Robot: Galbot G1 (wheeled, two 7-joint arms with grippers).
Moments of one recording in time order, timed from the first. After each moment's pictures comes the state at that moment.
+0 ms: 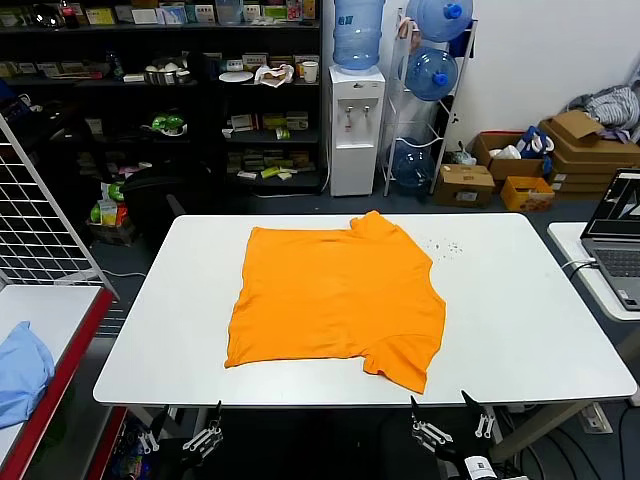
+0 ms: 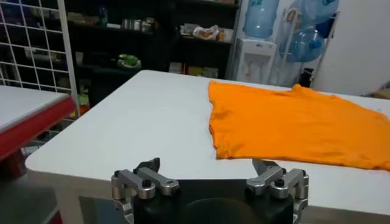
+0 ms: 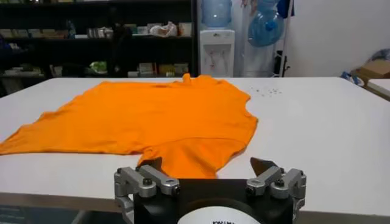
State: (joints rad) left arm 1.94 -1.17 -0.44 -2.16 -0.39 -0.01 -0.26; right arm -1.95 1.43 0.58 2.23 0.17 -0.16 -0.04
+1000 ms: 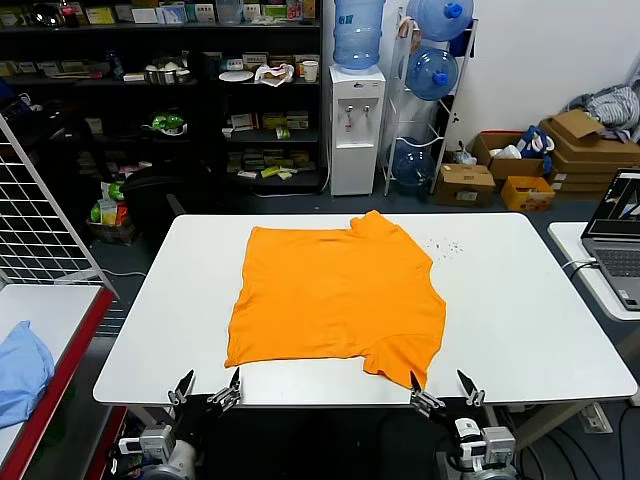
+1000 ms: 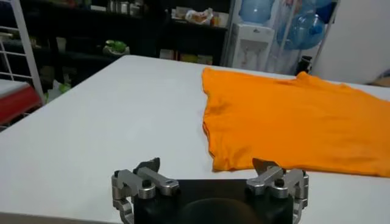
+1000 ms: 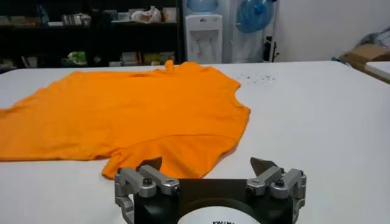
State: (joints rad) left arm 1.58 -1.09 -0.30 -1.97 -0.53 0.13 -0.32; right arm -1.67 1.43 0.52 2.04 0.20 -0.31 0.05
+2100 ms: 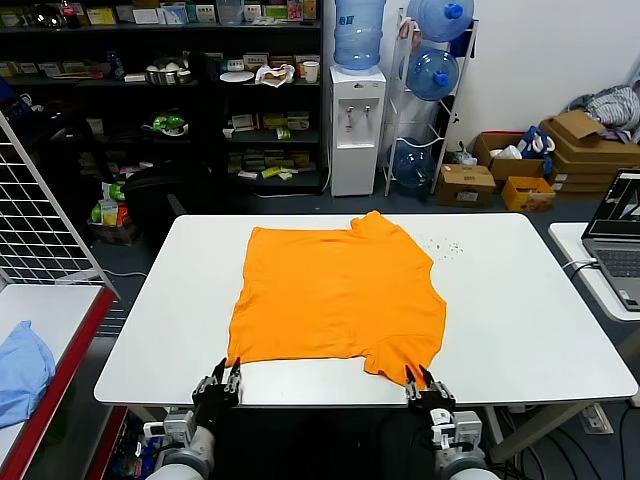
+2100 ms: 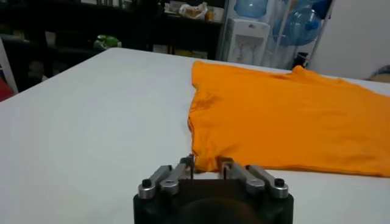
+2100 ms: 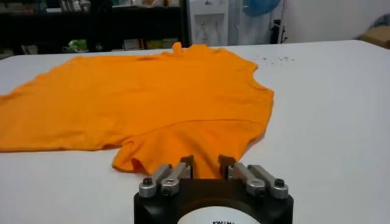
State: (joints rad) left arm 1.49 -1.11 -0.21 -1.89 -0.53 0.14 -0.34; right arm -1.61 1.44 0.47 1.98 0.19 -0.32 0.07
